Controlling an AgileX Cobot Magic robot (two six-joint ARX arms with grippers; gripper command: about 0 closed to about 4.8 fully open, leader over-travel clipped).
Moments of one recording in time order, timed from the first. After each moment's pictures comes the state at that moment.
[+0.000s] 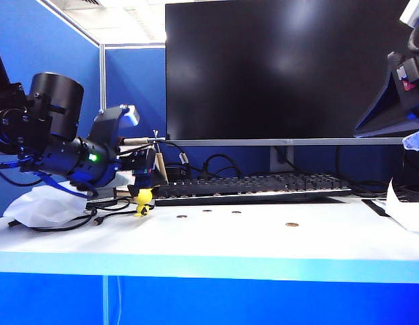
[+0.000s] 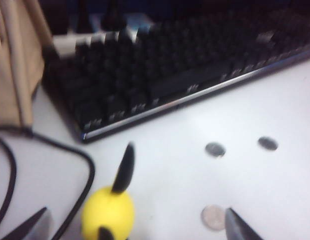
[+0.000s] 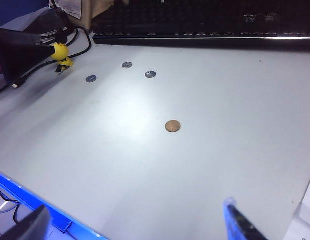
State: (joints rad) left arm -0.31 2.02 0.90 0.88 0.21 0.03; right arm 0.26 0.76 0.24 0.20 -0.20 0.08
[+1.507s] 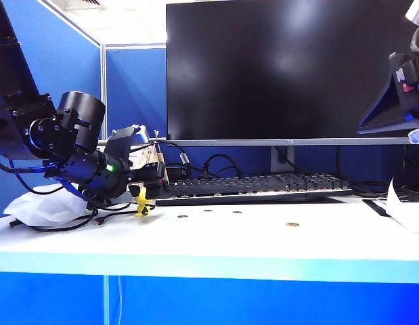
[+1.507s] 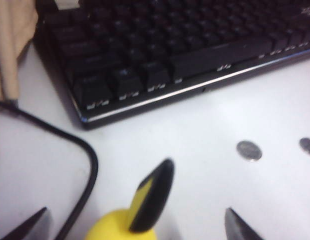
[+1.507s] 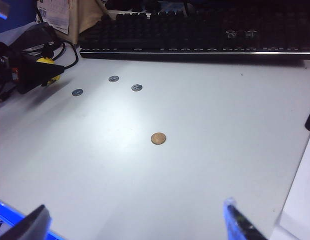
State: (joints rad) left arm -0.30 2.14 1.10 0.68 0.20 -0.04; right arm 0.26 0.76 0.22 0.27 -0.15 0.08
